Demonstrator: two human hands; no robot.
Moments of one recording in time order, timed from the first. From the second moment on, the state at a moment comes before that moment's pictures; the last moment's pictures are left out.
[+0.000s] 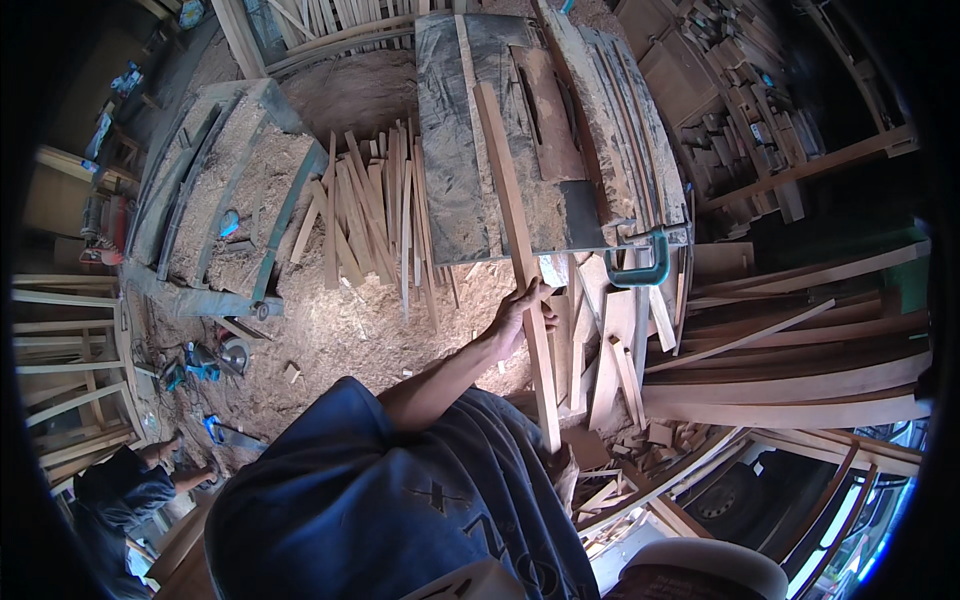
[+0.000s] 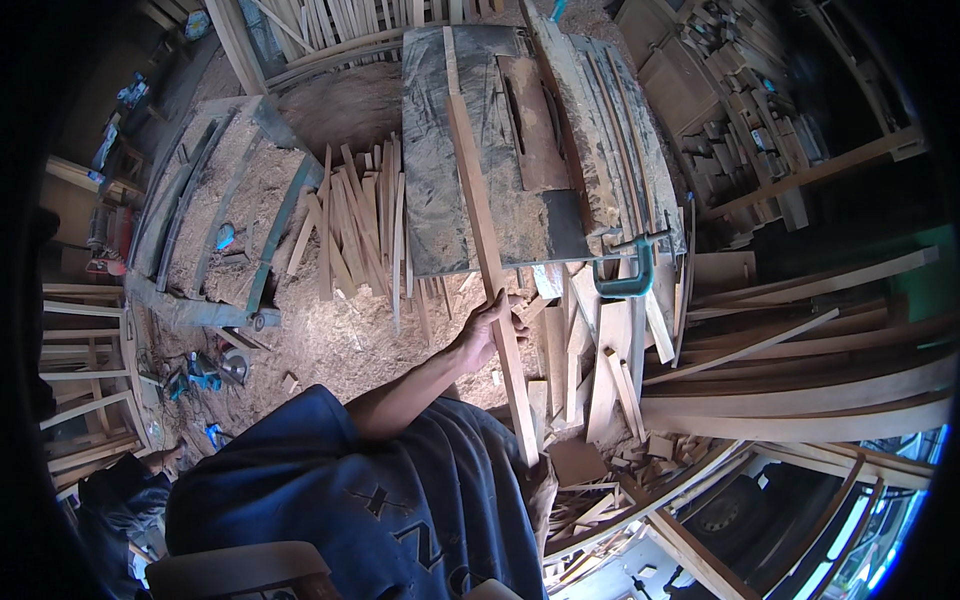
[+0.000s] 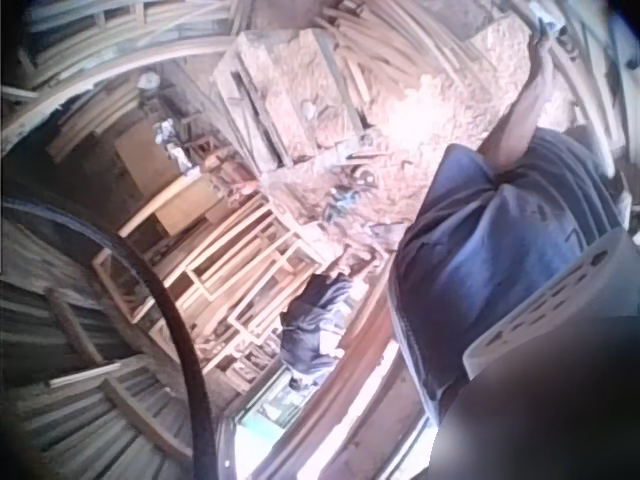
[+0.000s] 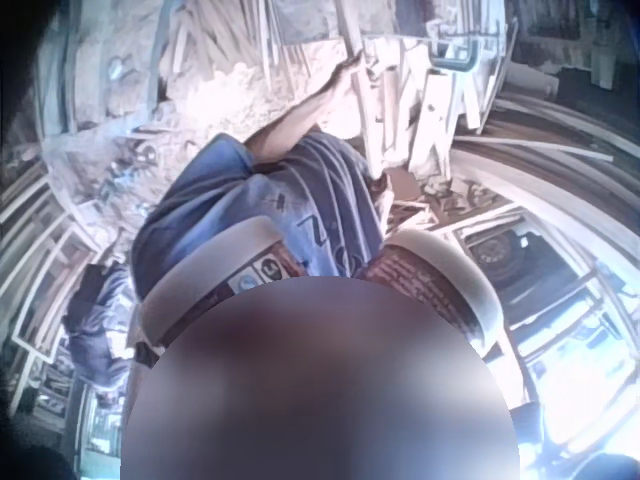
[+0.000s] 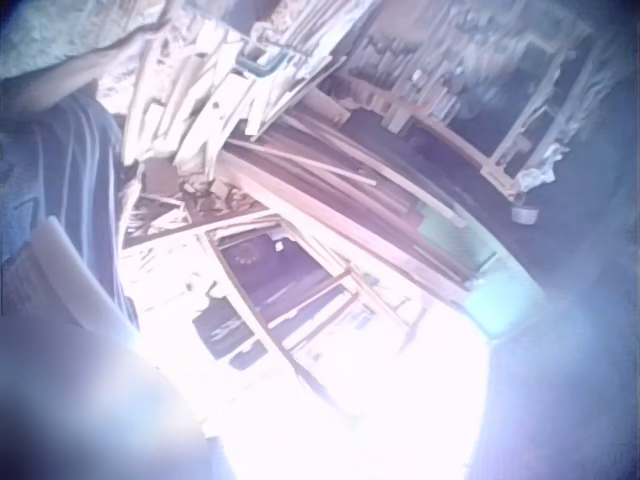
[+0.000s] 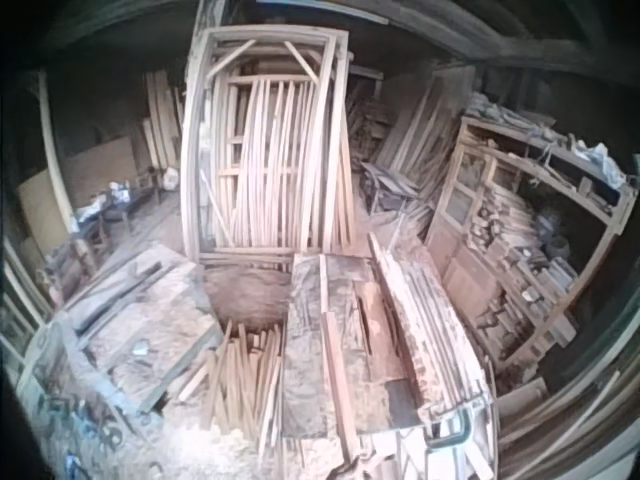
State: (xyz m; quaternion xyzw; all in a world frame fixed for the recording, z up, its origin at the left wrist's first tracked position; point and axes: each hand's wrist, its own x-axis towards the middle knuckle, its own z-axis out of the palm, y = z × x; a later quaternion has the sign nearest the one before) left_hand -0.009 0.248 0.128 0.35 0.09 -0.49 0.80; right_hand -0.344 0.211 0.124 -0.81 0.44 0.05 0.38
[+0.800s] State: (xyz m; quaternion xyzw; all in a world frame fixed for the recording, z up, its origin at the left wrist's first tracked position) left_hand -0.059 0.120 0.099 0.38 0.13 -0.33 0.85; right_hand -0.395 0.064 0.071 -0.87 0.37 -0.01 0.33
